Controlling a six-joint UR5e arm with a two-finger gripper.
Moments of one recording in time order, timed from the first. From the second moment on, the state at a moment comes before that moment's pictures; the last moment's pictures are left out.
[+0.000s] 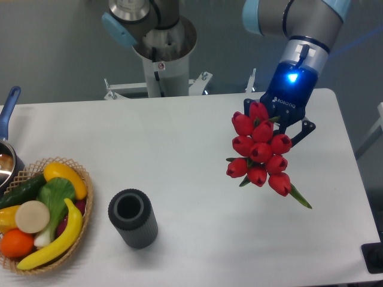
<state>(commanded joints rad) 2.85 -1.77 -1.69 -0.81 0.56 1.12</state>
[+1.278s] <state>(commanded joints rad) 2.72 -1.83 -1.66 -0.72 0.36 1.14</state>
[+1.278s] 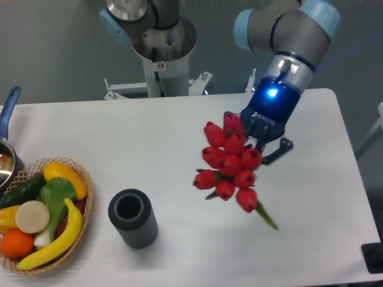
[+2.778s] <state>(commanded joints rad) 2.58 -1.89 -1.72 -0.72 -0.10 1.24</state>
